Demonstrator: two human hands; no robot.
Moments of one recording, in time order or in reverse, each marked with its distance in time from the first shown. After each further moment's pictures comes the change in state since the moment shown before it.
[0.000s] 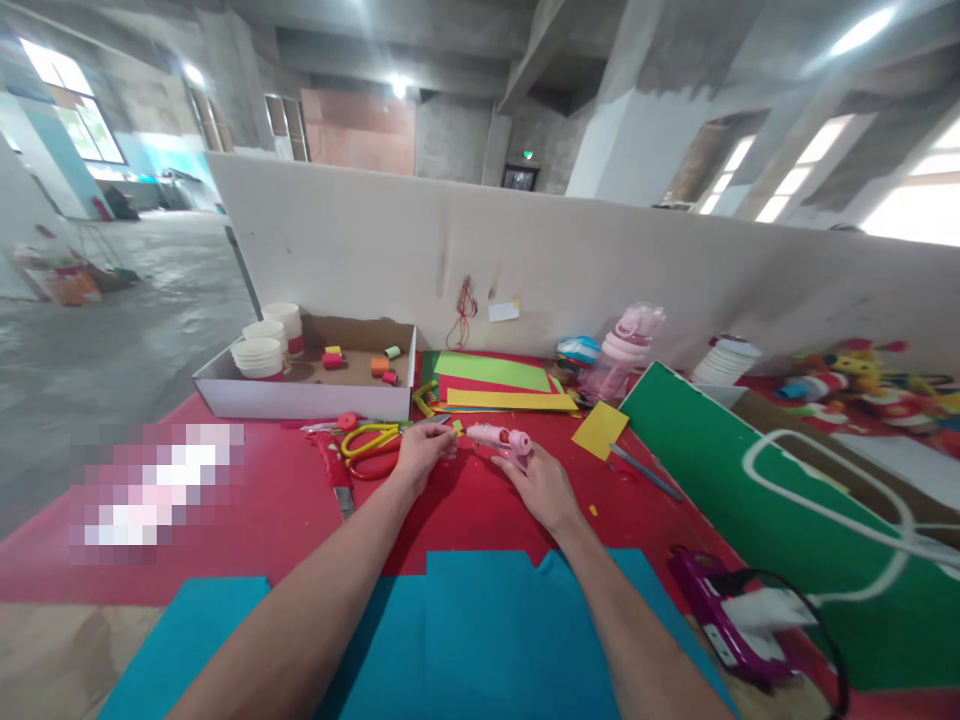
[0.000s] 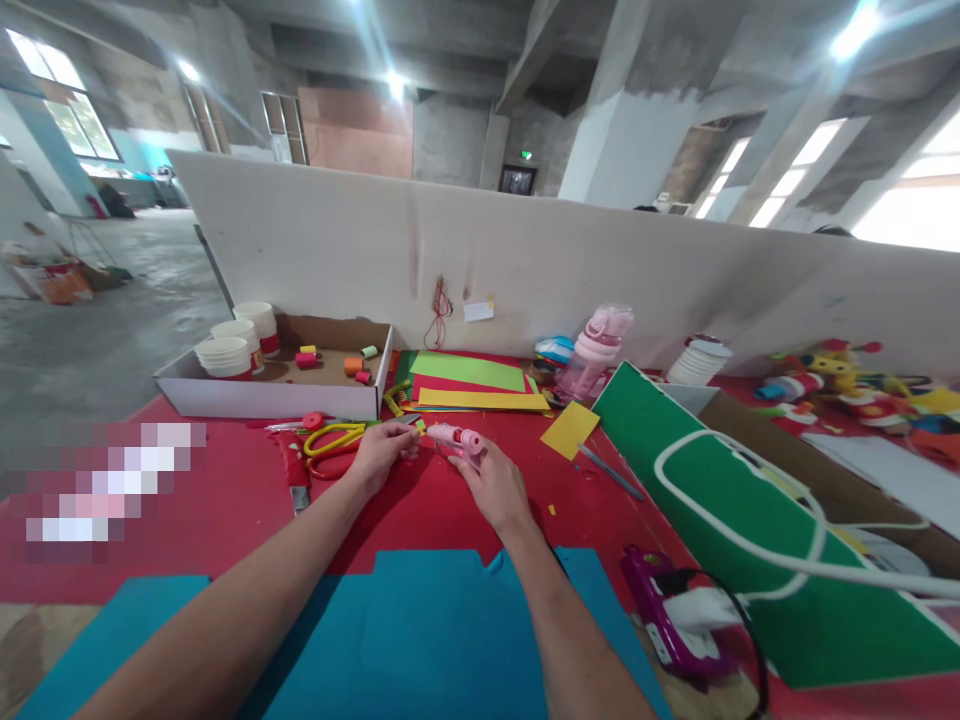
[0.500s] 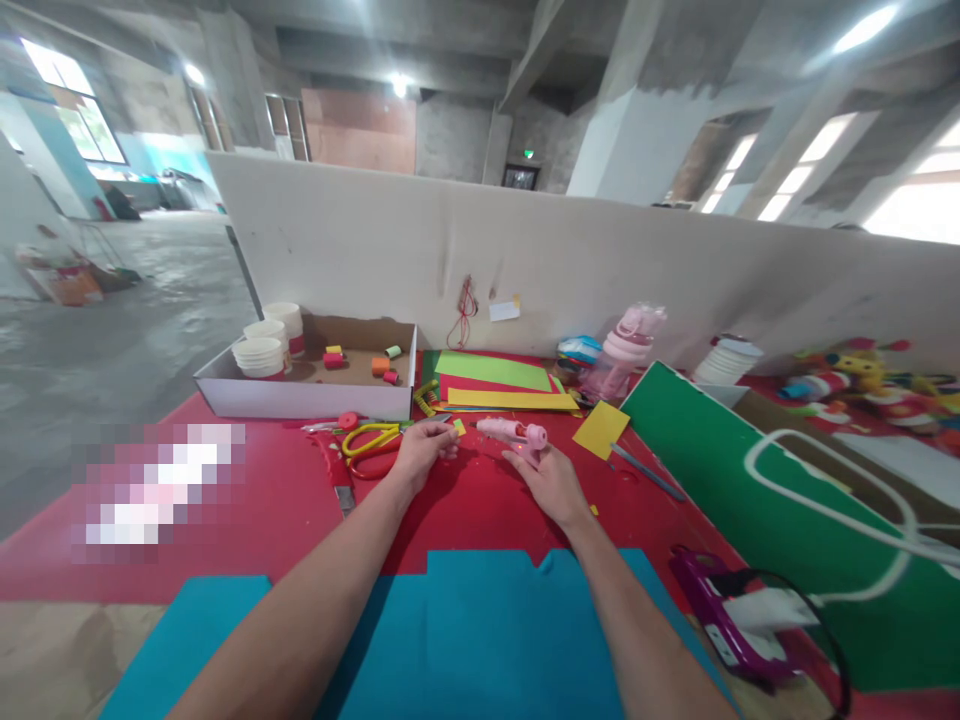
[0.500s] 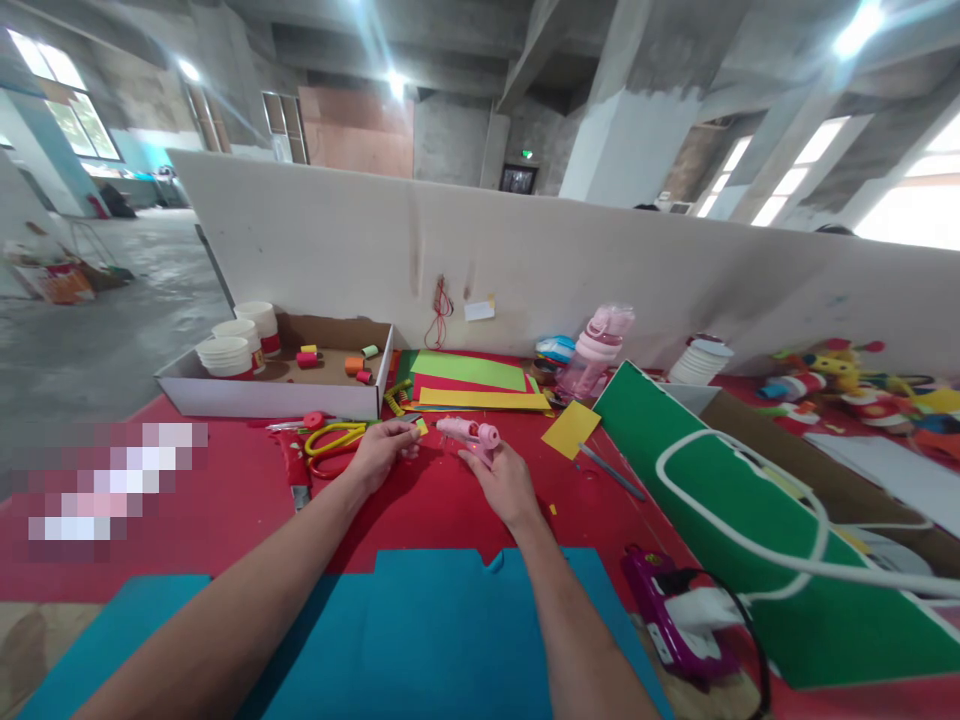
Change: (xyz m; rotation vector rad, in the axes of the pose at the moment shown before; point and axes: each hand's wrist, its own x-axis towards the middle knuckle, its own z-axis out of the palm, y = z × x) left_hand 0.001 0.002 -0.003 -0.061 -0.057 -0.031; right_hand 0.005 0.015 -0.003 0.029 0.037 0.032
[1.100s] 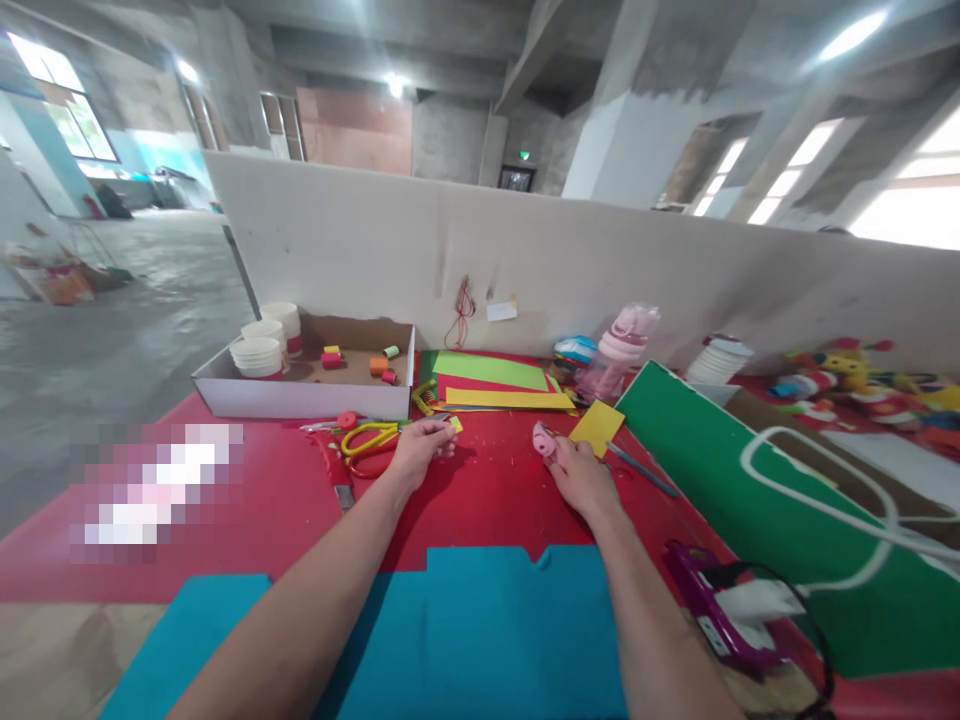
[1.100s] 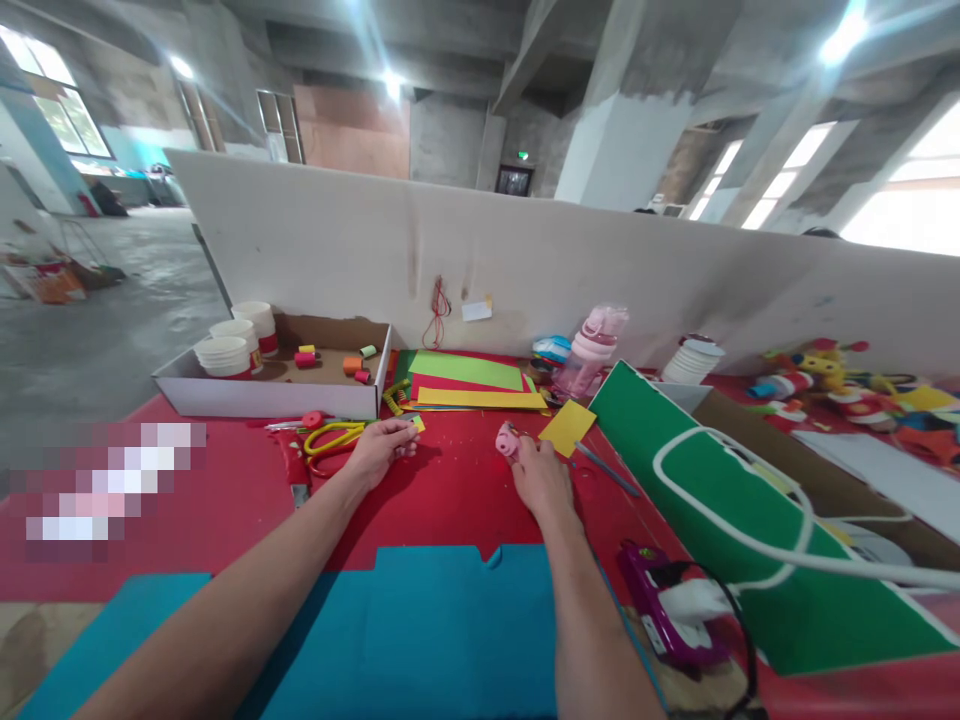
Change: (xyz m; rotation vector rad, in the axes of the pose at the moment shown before) left_hand -0.001 0.003 -0.003 -0.033 -0.026 -0.016; right_hand 0.001 0.050 -0.025 -0.600 -0.132 0.234
